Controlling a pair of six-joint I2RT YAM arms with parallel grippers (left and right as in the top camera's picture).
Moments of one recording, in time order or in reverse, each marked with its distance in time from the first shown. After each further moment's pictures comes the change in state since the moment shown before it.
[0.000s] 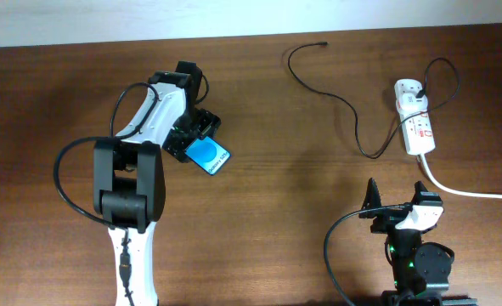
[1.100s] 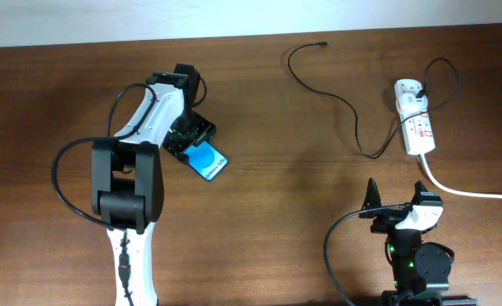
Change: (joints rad) left arm 0.005 -0.011 -0.015 -0.049 0.018 0.035; right arm 0.000 0.000 0.000 0.000 0.000 0.000
